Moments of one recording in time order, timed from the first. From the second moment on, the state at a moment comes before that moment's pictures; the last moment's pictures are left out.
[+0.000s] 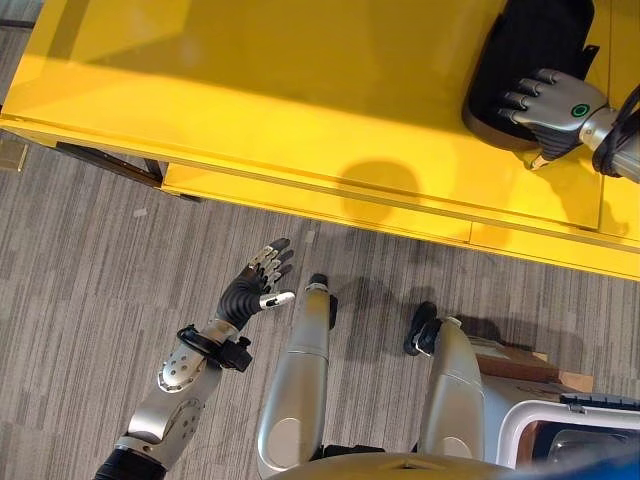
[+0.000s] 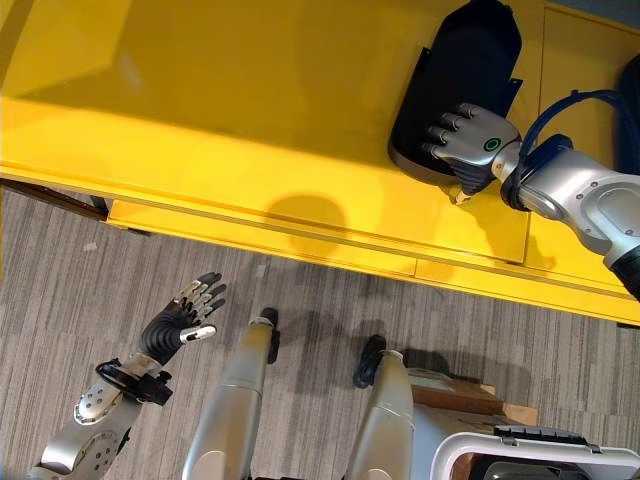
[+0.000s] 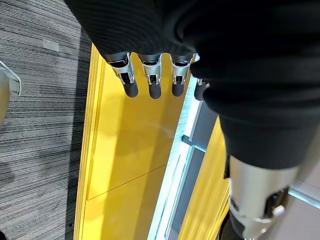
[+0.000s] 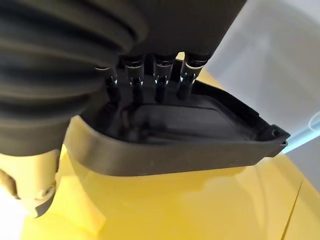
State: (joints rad) left arm 0.18 0.60 -0.21 -0.09 -0.68 -0.21 -0.19; right arm -1.23 -1.32 0.99 0.33 -0.85 -0.25 -0.01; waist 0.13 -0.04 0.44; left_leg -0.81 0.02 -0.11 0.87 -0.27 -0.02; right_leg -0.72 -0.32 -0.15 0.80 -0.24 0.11
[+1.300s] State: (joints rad) left arm 0.19 0.62 -0.24 -0.08 -0.68 -0.21 -0.19; right arm -1.41 -1.35 1.23 0.43 -0.97 -0.24 -0.05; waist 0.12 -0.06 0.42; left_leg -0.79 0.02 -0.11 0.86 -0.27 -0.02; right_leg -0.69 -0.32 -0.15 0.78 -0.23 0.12
